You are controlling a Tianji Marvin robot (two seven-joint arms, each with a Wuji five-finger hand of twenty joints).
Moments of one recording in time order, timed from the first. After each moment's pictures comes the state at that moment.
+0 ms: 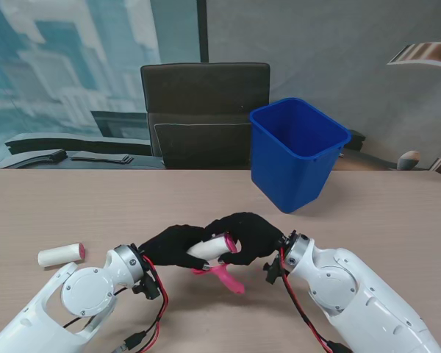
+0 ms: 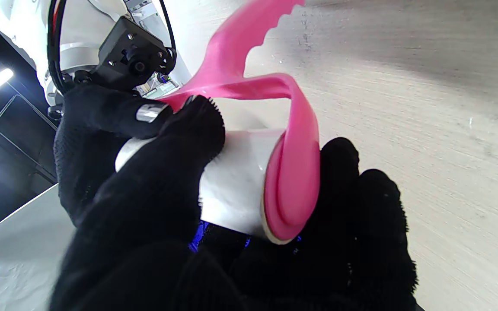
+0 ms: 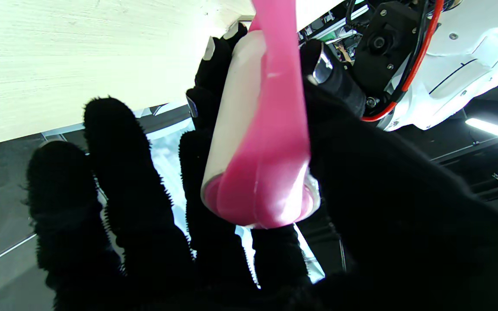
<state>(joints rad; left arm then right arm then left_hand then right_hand) 1.62 -1.06 -1.17 -1.77 0.20 -0.11 -0.32 -1.44 -1.09 1.05 -1.53 -0.54 -0.68 0.00 0.97 -0.61 0.45 -0.02 0.64 0.31 0.55 0.35 0.96 0.33 0.38 0.78 0.75 0.36 0.90 0.68 0.38 0.40 1.32 0.68 0.71 -0.92 0.96 -0.12 0.72 0.07 0.51 0.63 0.95 0.27 0.68 0.53 1.13 0.43 0.58 0.51 0.69 0.63 1.23 0.58</state>
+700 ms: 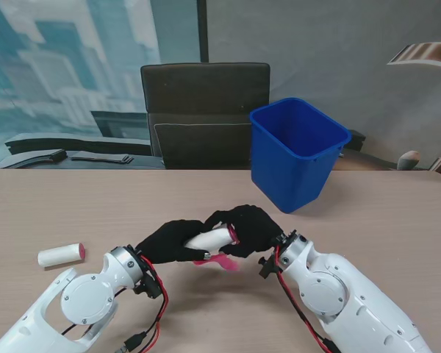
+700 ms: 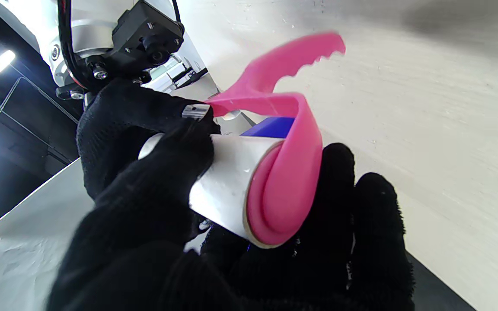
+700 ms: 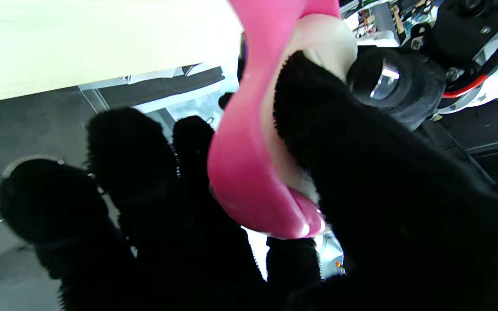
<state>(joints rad) 1.67 -1.07 -1.19 -1.81 0.24 -0.15 -0.22 -1.47 -1.12 1.04 -1.56 -0.67 -0.54 -0.20 0.91 -0.48 0.45 -0.01 0.60 0.35 0.40 0.33 0.82 0.32 0.48 0.54 0.68 0.35 0.79 0.63 0.29 0.38 1.21 0.67 0.76 -0.98 0.99 -0.24 0.77 -0.04 0.68 0.30 1.19 0.31 0.69 0.53 1.30 0.33 1.00 0.56 1.04 0.61 1.43 0.55</state>
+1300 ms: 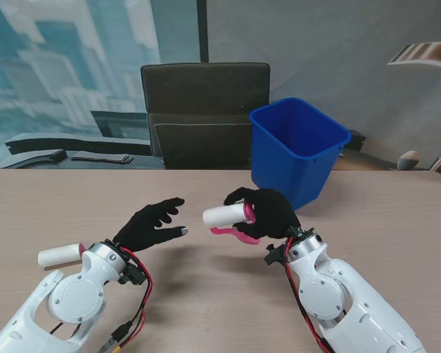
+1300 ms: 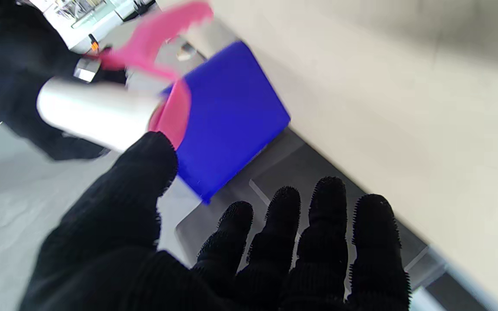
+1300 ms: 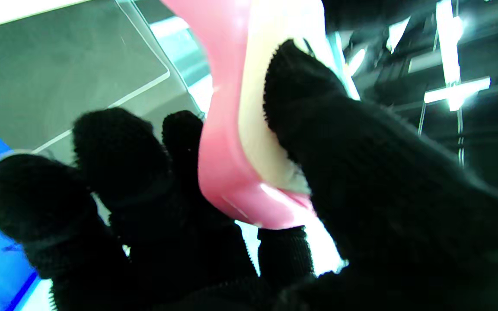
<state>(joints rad) 1.70 -1.10 -1.29 -1.78 0.32 -0.10 -0.09 -1.54 -1.15 1.11 -1.61 -0.66 -0.39 -0.41 0.75 -0.40 0.41 0.03 0.44 0.29 0.14 0.26 0.51 0.31 0.36 0.42 0.43 0.32 0.52 0.56 0.11 0.35 0.89 0.67 0.77 -0.99 0.99 -0.25 0.82 -0.01 0.68 0.28 1.21 0.31 0.69 0.57 1.30 0.33 1.02 0.58 1.02 0.61 1.42 0.53</state>
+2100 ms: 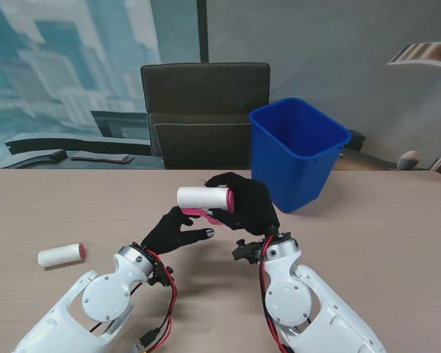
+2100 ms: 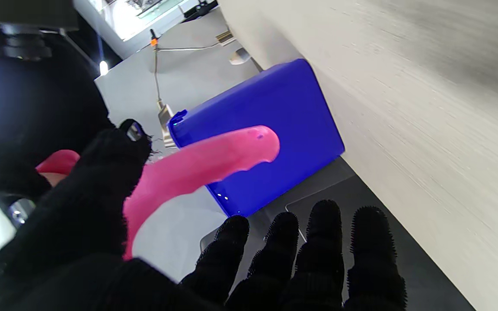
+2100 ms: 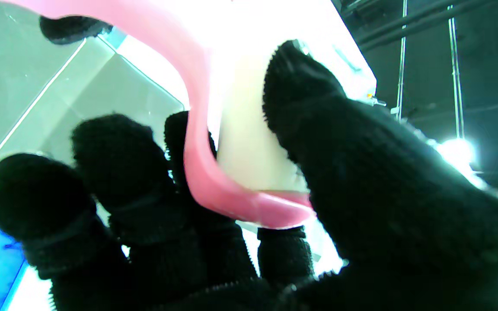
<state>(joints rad) 1.59 -1.14 -1.10 -1.64 0.17 -0.23 0.02 -1.51 -1.25 0.98 -1.61 -0.45 -0.40 -0.59 0.59 -0.43 0.47 -0.07 0.34 0.28 0.09 0.26 0.29 0.32 0.32 0.39 0.27 0.28 0.41 0.50 0.05 0.30 0.73 0.67 0.77 -0.99 0.99 -0.25 0.82 -0.01 0.68 0.28 1.21 0.30 0.69 0.58 1.30 0.33 1.05 0.61 1.01 0.61 1.40 0.57</state>
